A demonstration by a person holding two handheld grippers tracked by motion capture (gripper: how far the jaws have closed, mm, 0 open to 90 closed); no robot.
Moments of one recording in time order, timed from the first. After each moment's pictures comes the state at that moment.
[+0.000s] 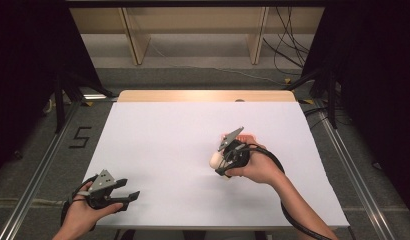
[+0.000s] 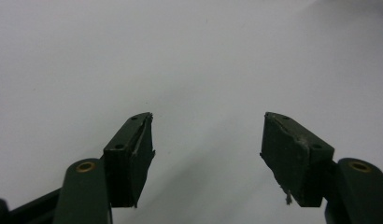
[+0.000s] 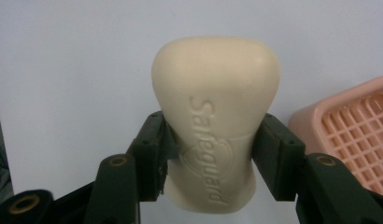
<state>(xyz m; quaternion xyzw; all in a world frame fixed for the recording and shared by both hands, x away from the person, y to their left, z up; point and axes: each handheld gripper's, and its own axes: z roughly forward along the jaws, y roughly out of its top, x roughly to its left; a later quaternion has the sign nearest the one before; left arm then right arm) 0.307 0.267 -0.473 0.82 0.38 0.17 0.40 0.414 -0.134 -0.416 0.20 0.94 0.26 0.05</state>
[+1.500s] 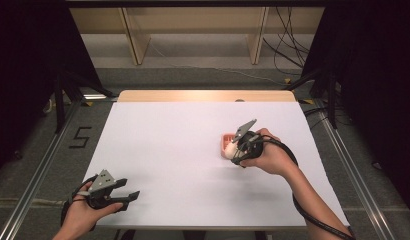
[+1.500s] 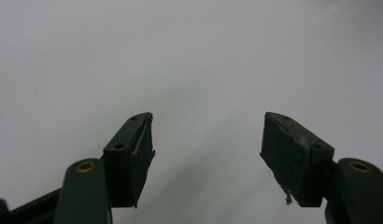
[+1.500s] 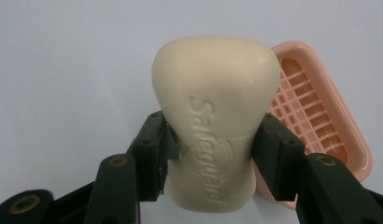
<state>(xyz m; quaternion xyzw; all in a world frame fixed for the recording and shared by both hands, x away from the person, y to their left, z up) 0.307 0.267 -0.473 0.82 0.38 0.17 0.40 0.435 -0.169 -0.405 0.21 0.95 0.23 0.11</state>
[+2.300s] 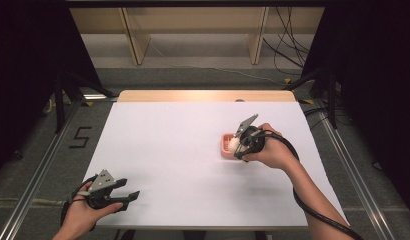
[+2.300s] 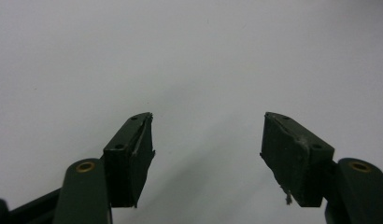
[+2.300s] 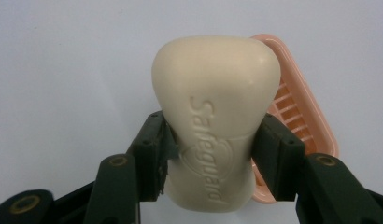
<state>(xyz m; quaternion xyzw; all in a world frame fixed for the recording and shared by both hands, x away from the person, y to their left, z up) 0.309 0.268 -0.473 0.82 0.37 0.18 0.40 0.450 -0.176 -0.403 0.22 0.94 0.21 0.12</state>
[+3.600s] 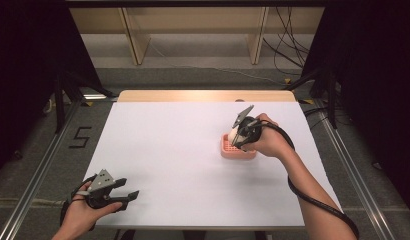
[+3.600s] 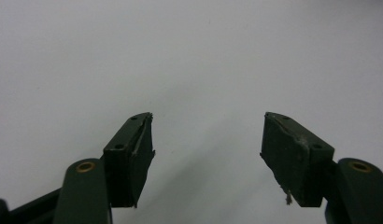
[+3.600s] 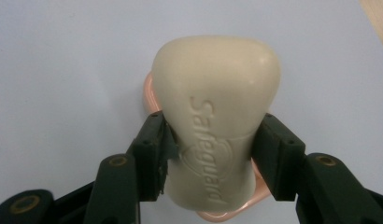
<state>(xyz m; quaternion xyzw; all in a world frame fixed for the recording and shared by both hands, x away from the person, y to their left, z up) 0.308 0.269 -0.473 0.81 0.38 0.17 0.40 0.481 -0.172 -0.400 0.22 0.95 0.19 0.15</state>
